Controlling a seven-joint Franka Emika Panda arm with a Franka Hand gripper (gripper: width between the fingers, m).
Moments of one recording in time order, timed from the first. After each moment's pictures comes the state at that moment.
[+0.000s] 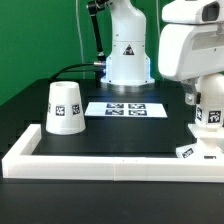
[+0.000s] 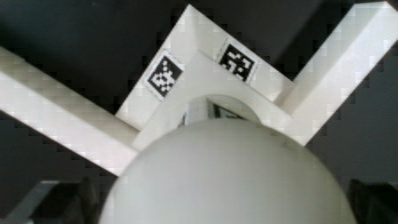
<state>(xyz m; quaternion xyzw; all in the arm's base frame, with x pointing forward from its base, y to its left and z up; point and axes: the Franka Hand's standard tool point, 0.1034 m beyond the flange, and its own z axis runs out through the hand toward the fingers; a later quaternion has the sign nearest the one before) 0.609 0.101 0.115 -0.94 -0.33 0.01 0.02</state>
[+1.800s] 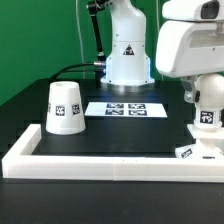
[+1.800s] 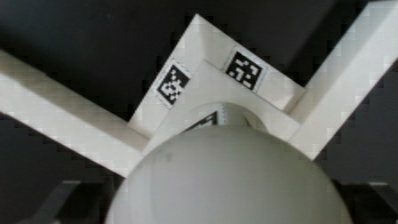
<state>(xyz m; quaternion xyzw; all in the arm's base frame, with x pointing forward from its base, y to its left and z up) 0.608 0.099 0.115 -0.98 -0.20 0.01 -0.01</state>
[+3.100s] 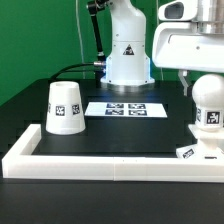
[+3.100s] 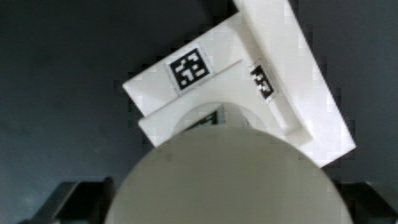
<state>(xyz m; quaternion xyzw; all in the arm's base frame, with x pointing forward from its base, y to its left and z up) 0.602 0.106 0.114 -0.95 0.31 -0.01 0.01</state>
